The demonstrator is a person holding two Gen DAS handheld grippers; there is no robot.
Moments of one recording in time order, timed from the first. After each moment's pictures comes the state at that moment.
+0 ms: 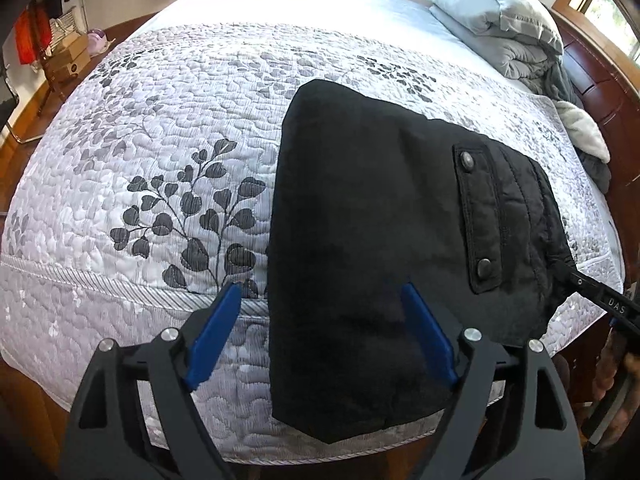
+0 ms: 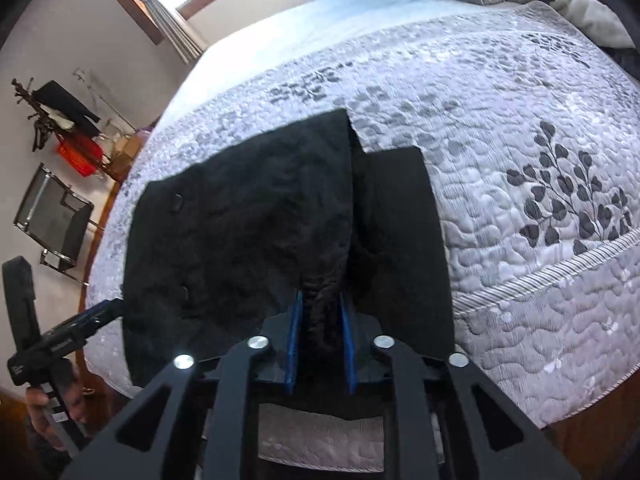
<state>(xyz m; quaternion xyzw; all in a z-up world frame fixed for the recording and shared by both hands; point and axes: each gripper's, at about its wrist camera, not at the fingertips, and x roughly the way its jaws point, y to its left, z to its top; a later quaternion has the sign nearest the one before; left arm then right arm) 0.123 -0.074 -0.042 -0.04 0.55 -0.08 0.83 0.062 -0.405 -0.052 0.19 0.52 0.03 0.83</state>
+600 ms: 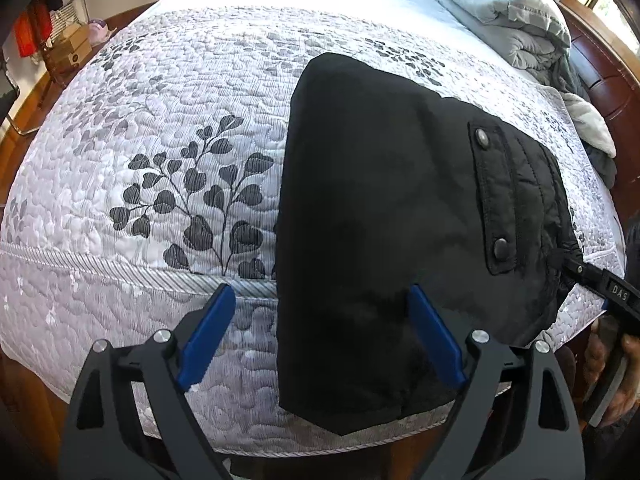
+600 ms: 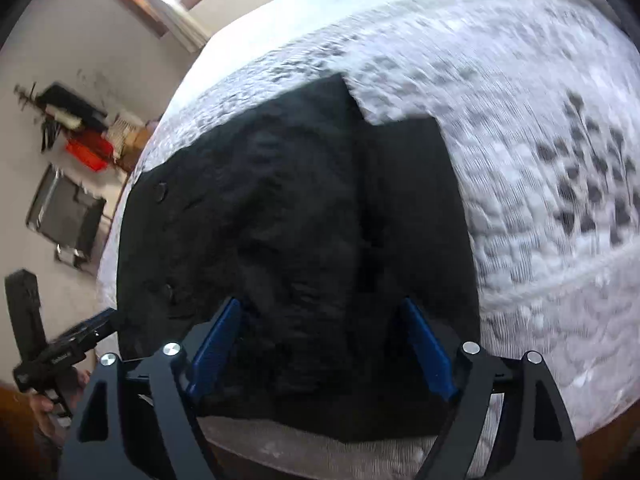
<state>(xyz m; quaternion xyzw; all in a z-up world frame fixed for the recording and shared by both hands) 0.119 -0.068 -0.054 -0.04 0.57 -0.08 0.82 0.080 -0.401 -0.082 0.21 0.54 0.08 0.81</state>
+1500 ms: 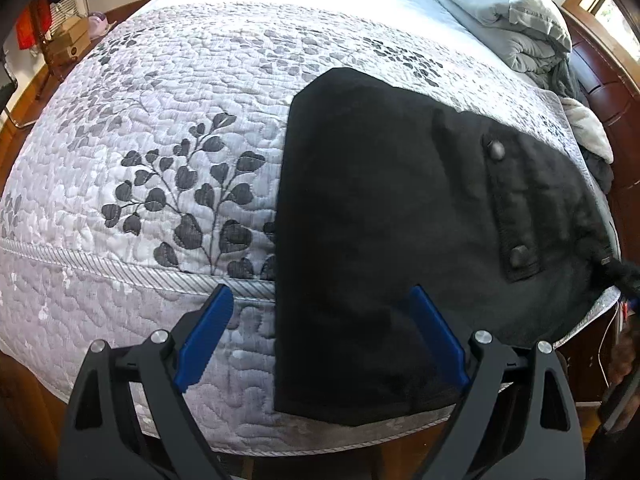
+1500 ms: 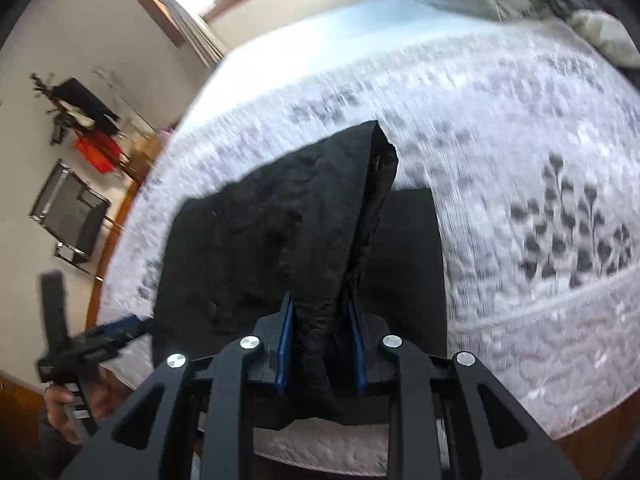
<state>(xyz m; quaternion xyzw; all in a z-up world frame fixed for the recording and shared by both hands) 0.123 -0.077 -0.053 -0.06 0.57 -0.08 0.81 0.069 -0.413 -0.035 0.19 0.51 0.06 0.83</state>
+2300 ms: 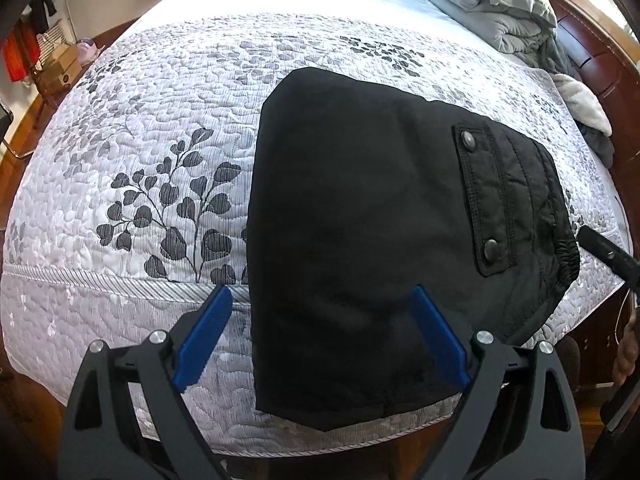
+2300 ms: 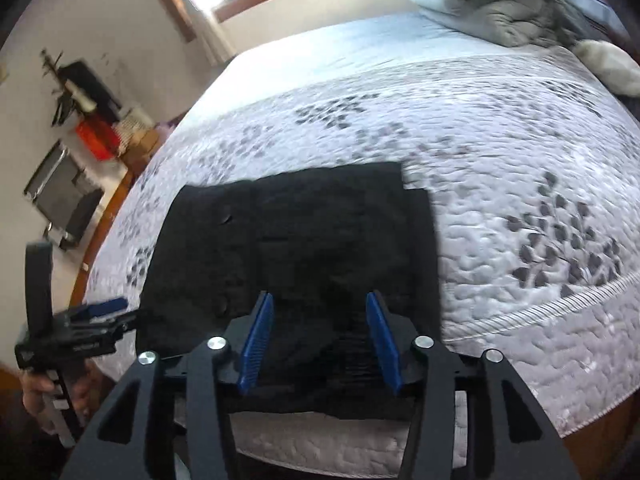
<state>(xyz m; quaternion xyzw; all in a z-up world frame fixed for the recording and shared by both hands) 0.120 -0.101 -0.051 -0.01 0.57 -0.09 0.82 0.054 -0.396 -0.029 0.14 0.49 0.07 0.86</state>
